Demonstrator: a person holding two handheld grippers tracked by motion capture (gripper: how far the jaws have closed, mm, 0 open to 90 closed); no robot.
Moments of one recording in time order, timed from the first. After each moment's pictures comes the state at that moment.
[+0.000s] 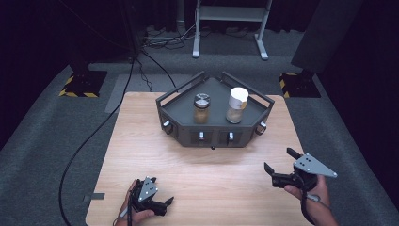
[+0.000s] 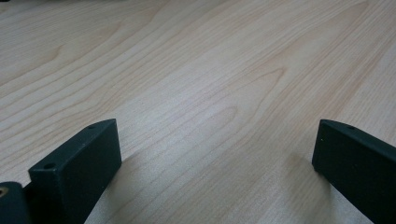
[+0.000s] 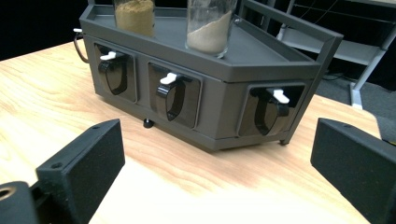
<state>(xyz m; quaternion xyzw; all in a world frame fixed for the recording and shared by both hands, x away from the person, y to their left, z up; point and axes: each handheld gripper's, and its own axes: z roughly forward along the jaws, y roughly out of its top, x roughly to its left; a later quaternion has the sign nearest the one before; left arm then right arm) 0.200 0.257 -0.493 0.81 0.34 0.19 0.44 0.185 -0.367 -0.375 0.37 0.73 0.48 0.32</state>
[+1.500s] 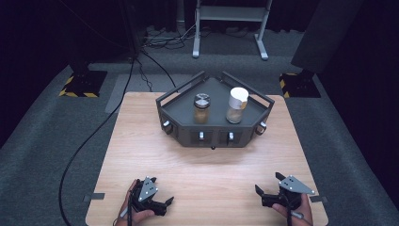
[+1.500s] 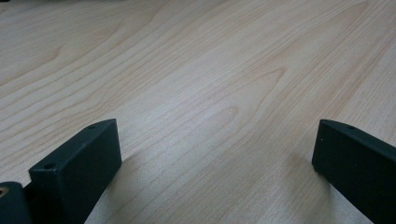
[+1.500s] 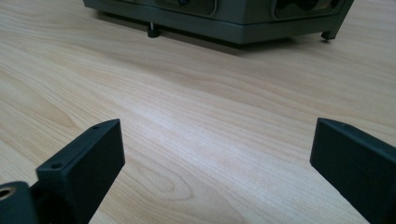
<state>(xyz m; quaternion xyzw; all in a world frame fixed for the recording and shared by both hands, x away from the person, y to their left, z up) 0.200 0.257 -0.493 0.81 0.34 0.19 0.44 0.177 -0.360 -0.455 0.43 0.75 0.43 0.26</state>
